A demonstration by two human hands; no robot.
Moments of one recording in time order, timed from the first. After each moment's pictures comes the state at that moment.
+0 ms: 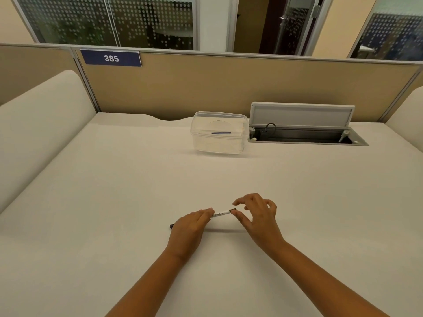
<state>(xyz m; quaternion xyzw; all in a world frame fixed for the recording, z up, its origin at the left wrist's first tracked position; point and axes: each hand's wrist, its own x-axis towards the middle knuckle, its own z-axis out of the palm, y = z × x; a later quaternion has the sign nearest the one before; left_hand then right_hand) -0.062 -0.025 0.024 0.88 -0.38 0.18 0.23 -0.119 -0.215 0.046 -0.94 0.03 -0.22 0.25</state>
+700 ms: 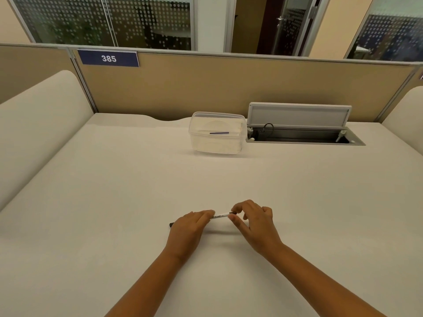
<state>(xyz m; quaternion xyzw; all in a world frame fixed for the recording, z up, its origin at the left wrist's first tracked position) -0.063 -0.026 0.027 0.88 -0.38 0.18 0.22 -0.126 -0.213 0.044 -0.95 0.03 -0.16 0.28</state>
